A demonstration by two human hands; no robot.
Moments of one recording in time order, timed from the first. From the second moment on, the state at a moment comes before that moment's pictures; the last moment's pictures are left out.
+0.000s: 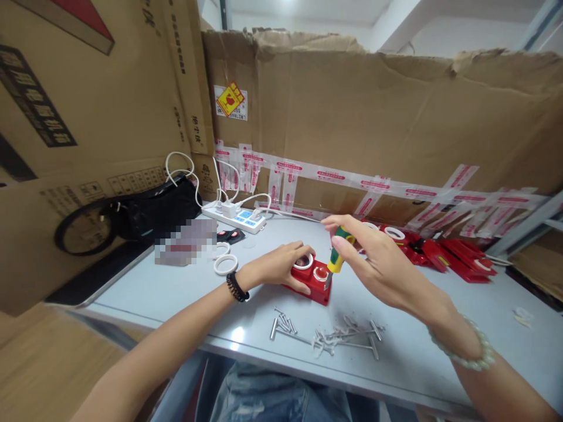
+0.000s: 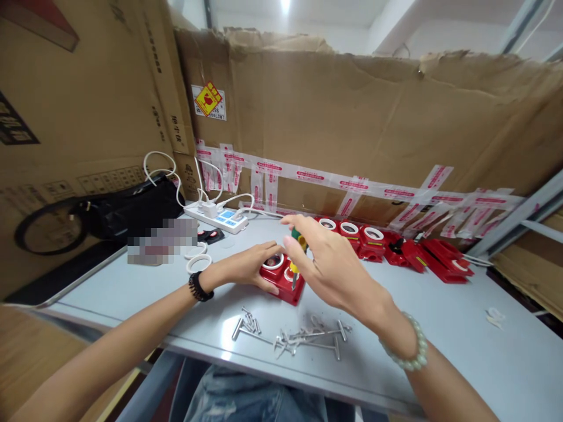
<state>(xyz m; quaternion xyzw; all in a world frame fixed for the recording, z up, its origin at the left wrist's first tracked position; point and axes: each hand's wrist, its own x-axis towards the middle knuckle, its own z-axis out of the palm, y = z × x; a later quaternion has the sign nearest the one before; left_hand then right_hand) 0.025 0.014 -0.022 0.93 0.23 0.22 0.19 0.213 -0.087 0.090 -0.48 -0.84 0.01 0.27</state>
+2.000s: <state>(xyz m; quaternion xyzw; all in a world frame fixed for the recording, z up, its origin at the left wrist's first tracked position) 0.022 0.006 -0.009 0.93 0.25 0.20 0.17 0.215 -0.089 0.087 -0.49 -0.81 -0.06 0.33</state>
